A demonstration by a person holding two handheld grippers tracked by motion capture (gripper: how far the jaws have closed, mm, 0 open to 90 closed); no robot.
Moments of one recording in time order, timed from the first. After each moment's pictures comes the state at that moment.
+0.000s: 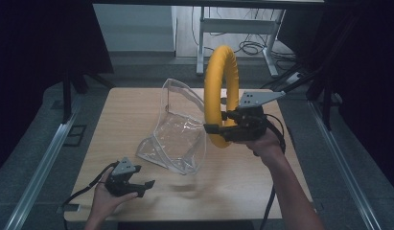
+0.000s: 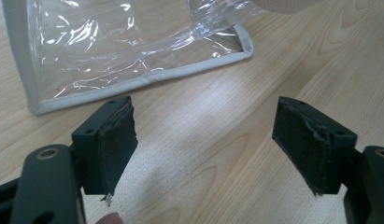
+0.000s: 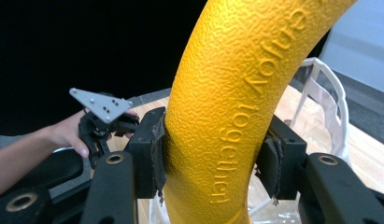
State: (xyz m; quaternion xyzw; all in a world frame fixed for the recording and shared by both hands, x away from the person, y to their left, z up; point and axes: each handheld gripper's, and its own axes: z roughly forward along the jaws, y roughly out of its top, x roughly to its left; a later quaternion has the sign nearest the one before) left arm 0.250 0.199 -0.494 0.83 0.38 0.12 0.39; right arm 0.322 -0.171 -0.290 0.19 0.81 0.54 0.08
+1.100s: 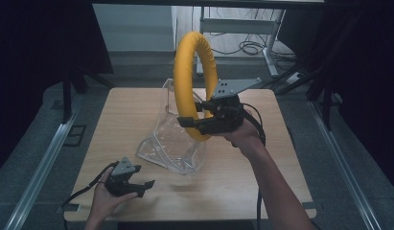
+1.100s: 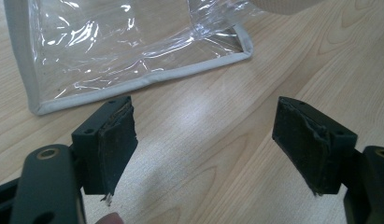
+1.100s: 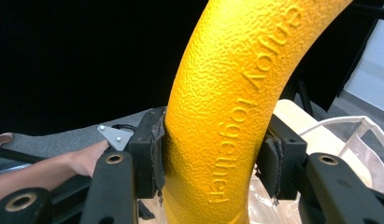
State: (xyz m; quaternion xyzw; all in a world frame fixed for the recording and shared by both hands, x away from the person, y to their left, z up) left arm 0.250 0.200 -0.493 0.83 0.37 0.12 0.39; right arm 0.323 -0.115 -0.260 0.13 0.81 0.56 0.07
